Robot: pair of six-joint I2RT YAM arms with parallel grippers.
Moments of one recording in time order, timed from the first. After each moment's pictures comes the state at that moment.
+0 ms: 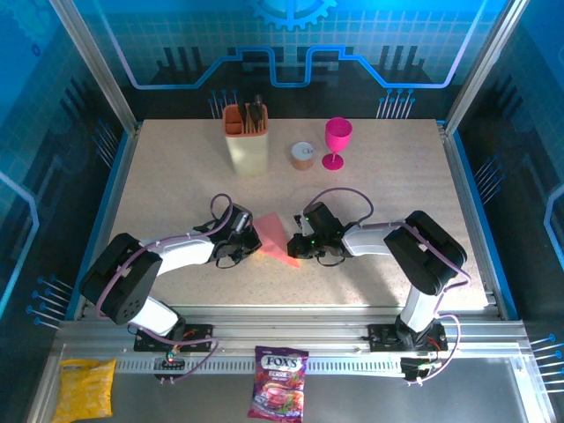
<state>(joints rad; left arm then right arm) -0.53 1.51 0.63 -0.12 0.12 -1.13 0.69 1.76 0.78 0.04 -0.39 0.66</state>
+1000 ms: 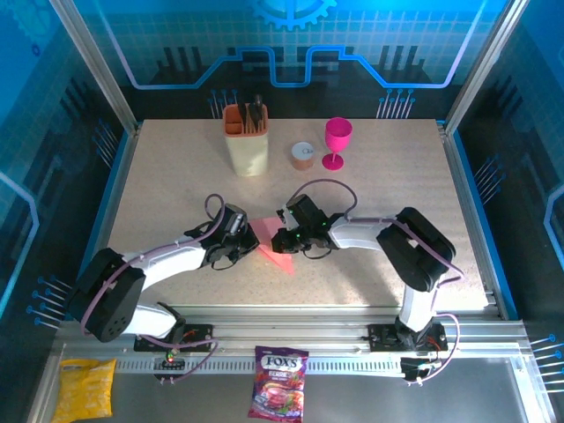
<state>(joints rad) -0.53 1.38 0.60 -0.15 0.12 -1.13 0.75 1.85 0.96 -0.06 -0.43 0.65</state>
